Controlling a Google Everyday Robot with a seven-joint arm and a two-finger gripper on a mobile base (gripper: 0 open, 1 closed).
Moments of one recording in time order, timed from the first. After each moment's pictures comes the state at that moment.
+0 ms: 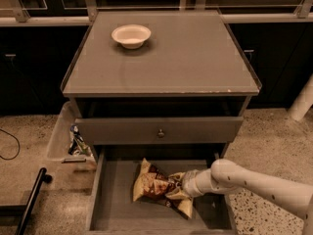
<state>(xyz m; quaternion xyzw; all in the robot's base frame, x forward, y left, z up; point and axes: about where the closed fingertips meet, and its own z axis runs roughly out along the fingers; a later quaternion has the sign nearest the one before) 0.515 -0.087 0.382 -0.60 0.69 0.23 0.33</state>
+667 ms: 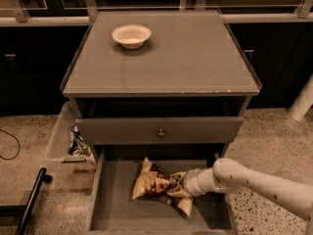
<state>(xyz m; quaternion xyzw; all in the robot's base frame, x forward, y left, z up) 0.515 -0.091 0.388 -0.60 0.69 0.24 0.34</state>
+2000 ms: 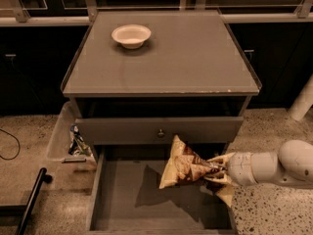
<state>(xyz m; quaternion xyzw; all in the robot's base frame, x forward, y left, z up) 0.468 -0.193 0.605 -0.63 0.65 0.16 0.40</state>
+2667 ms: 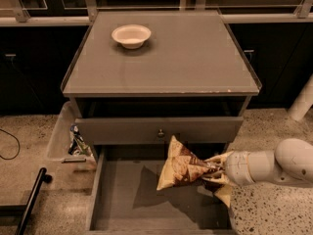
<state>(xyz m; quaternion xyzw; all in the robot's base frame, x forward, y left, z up) 0.465 -0.186 0.610 -0.64 0.65 0.15 0.39</state>
